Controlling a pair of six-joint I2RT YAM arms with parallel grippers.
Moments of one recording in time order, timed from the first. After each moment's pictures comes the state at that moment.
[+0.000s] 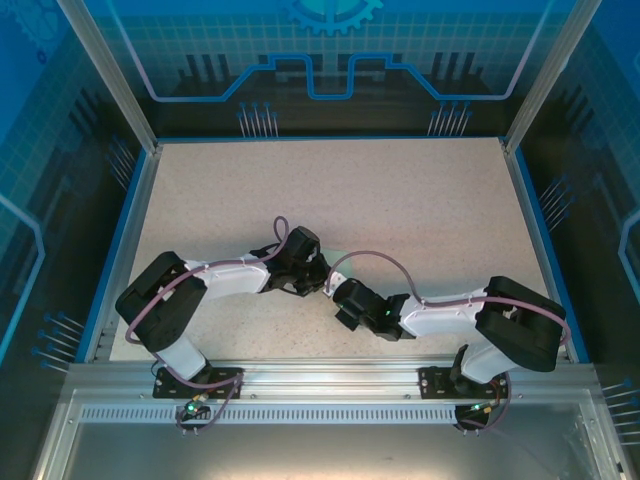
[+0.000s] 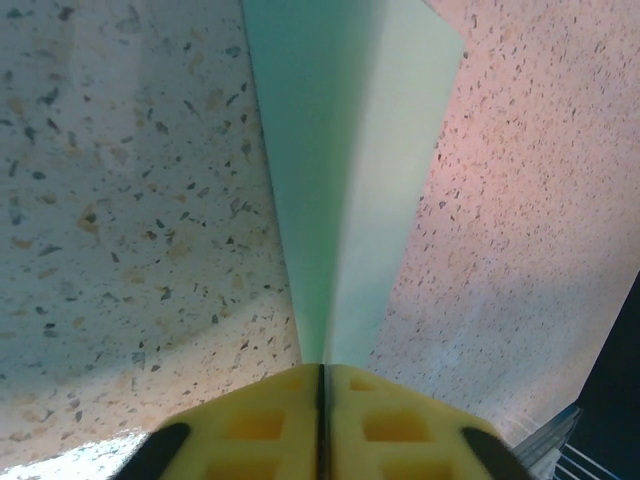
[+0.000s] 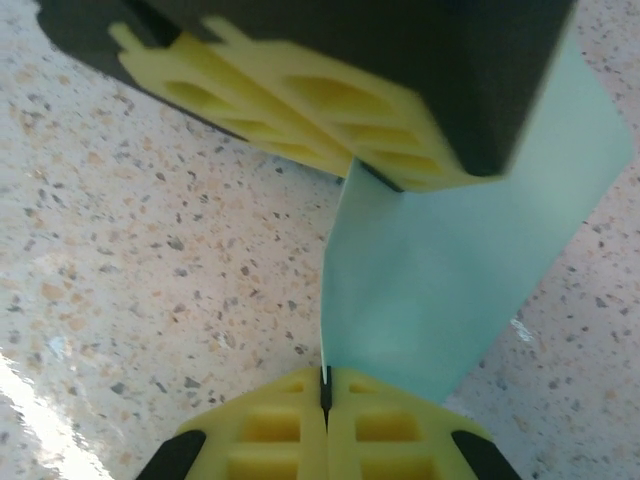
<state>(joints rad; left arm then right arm) -0.70 1.64 0.81 -0.09 0.27 -1.22 1.07 1.49 0.56 0.01 0.33 0.09</state>
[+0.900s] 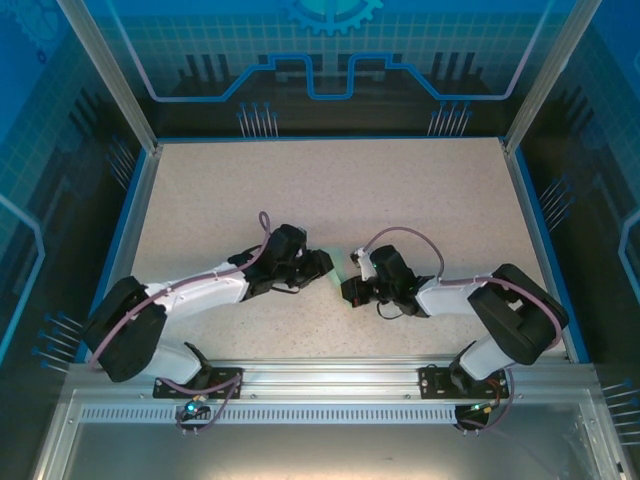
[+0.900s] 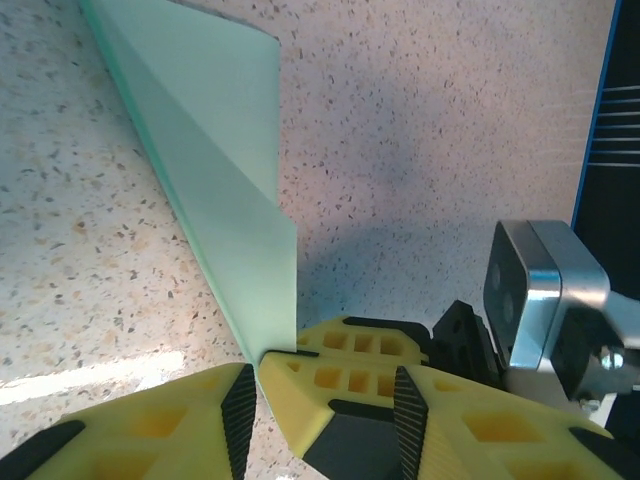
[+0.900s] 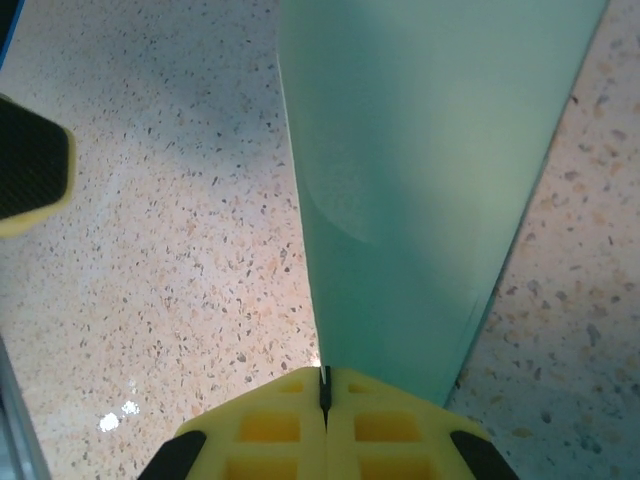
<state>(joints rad) -0.70 1.44 0.75 -0.08 0.21 -1.15 0.66 1.54 0.47 0.31 -0.38 0.52</state>
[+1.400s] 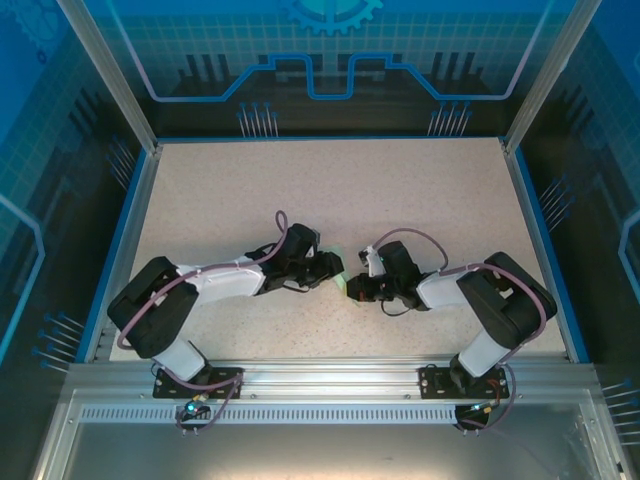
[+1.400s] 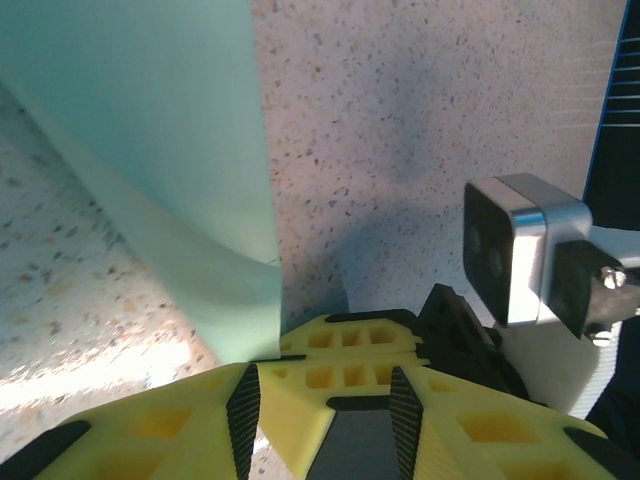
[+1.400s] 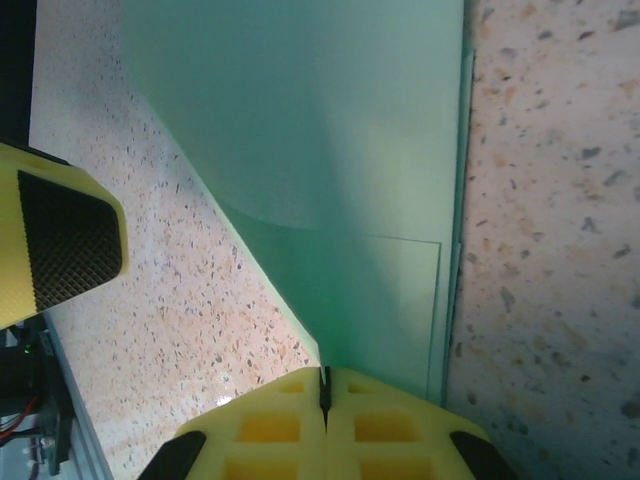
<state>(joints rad) -0.70 1.61 0.79 0.03 0.30 -1.11 0.56 1.63 0.47 0.34 -0.54 0.65</state>
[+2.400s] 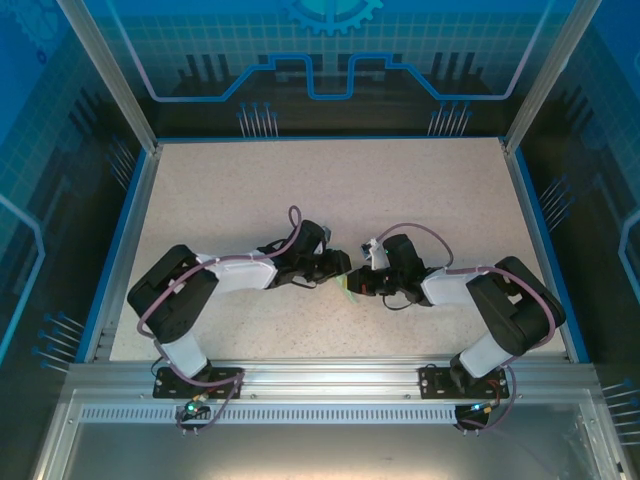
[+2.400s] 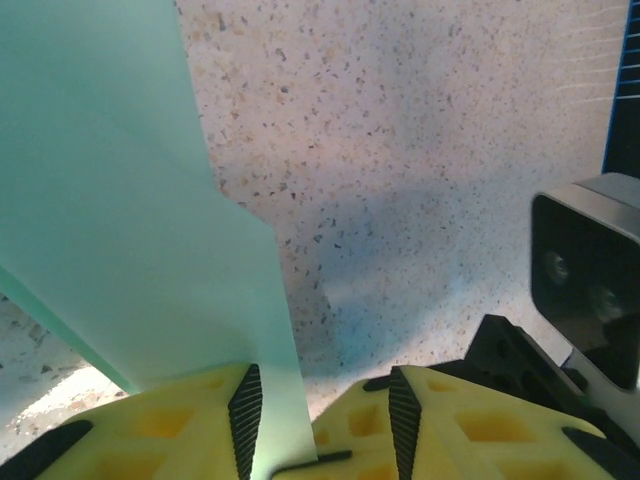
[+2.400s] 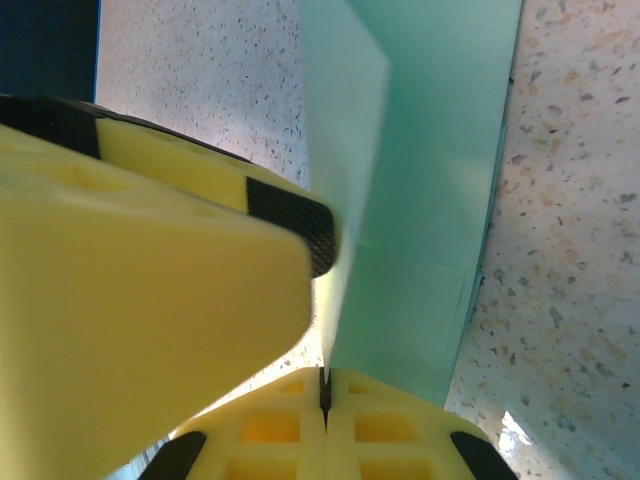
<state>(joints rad) -0.70 1.73 0.86 0.08 0.32 -1.03 0.53 1.57 0.50 0.29 -0.62 0.69</state>
